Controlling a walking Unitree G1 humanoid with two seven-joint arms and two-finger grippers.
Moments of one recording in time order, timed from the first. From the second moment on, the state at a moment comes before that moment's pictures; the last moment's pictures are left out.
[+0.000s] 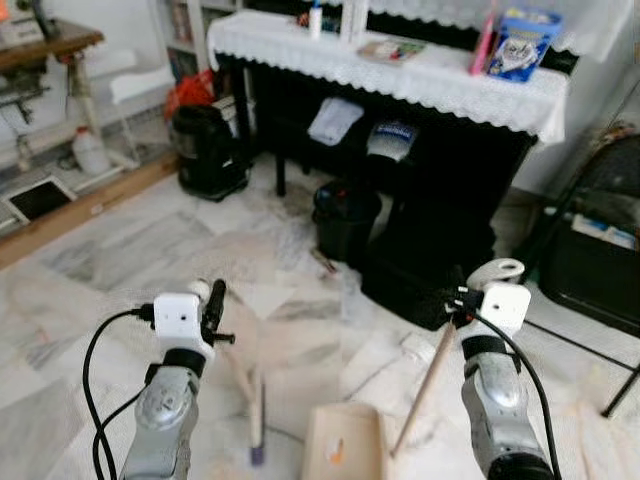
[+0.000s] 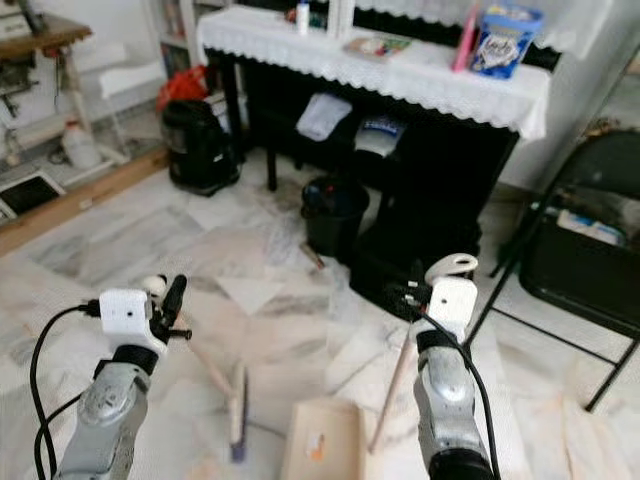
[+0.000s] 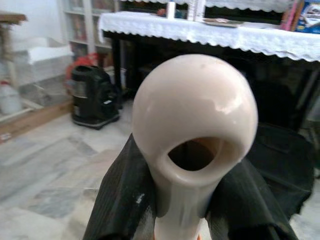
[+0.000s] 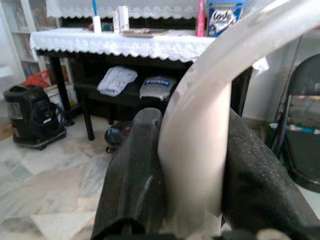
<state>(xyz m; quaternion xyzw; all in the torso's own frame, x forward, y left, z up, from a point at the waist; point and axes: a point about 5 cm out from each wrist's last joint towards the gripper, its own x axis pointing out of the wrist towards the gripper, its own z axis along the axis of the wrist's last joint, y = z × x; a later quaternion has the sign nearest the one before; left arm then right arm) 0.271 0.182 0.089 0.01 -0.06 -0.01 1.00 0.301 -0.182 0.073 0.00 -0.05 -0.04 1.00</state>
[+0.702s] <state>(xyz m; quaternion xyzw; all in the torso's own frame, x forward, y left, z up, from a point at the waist) 0.273 0.177 0.091 0.01 -0.06 -0.02 1.00 0.299 -0.190 0.071 0.00 -0.04 -0.05 1.00</state>
